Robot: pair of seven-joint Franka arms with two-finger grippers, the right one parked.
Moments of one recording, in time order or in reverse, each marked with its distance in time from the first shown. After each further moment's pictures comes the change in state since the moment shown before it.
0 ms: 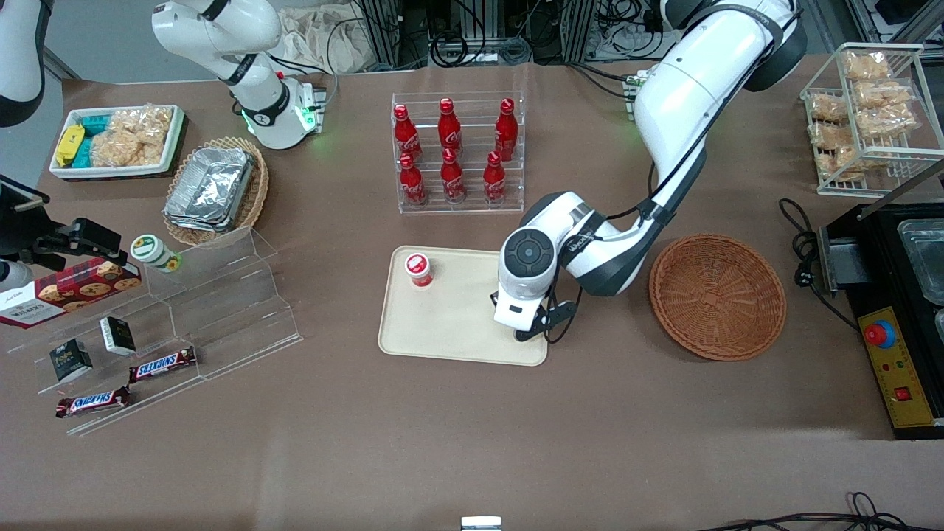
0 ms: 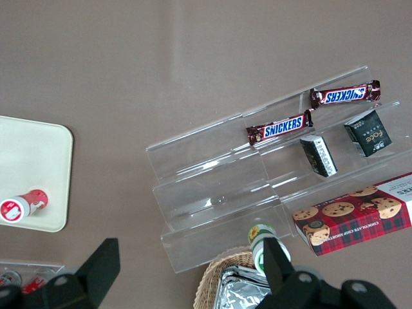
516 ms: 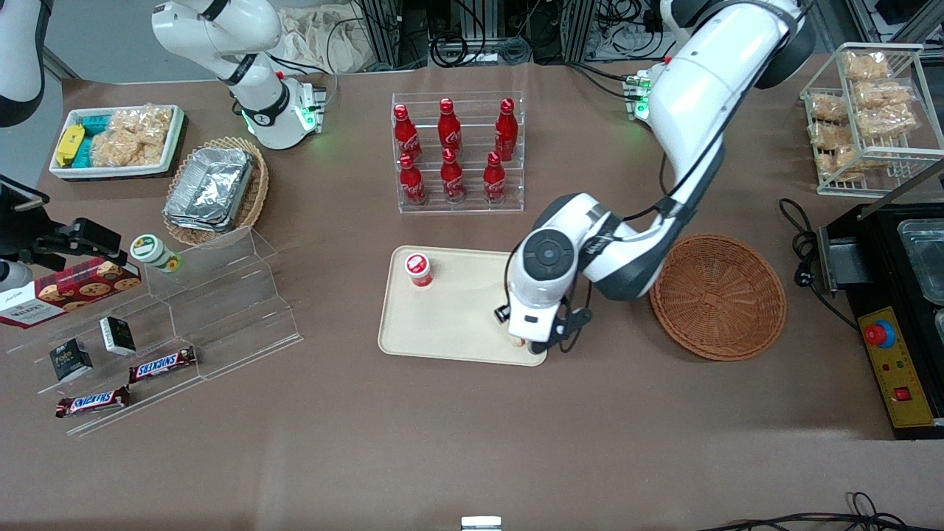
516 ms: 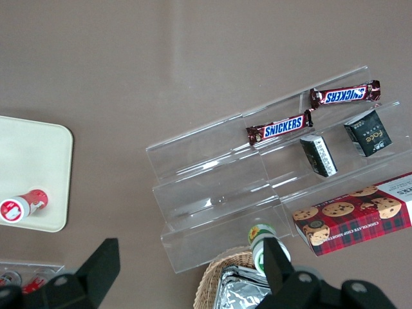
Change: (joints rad) arm 0.058 -0.054 0.001 0.051 0.000 -0.005 -0.048
